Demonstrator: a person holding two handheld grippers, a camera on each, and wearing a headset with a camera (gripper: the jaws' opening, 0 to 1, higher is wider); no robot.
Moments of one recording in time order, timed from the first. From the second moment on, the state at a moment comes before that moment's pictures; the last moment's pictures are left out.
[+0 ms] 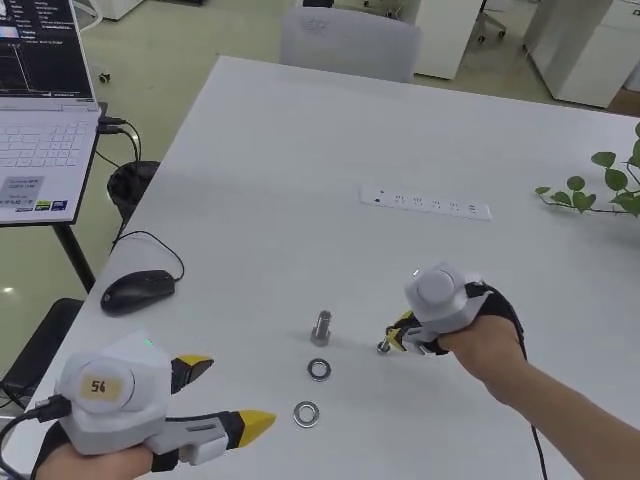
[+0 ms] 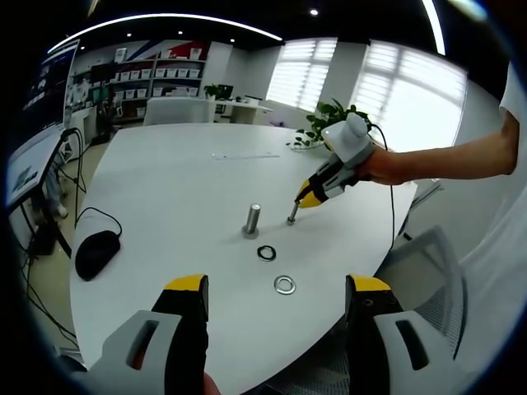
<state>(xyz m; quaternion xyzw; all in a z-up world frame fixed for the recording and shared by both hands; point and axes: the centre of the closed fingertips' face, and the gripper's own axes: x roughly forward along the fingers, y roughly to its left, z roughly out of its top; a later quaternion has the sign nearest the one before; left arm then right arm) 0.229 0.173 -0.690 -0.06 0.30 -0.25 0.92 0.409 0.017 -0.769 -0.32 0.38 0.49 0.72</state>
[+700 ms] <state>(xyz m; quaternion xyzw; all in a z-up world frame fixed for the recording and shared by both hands) 0.224 0.180 -0.694 -0.07 0.31 -0.24 0.92 0.408 0.019 -0.794 -0.35 0.40 0.49 0.69</state>
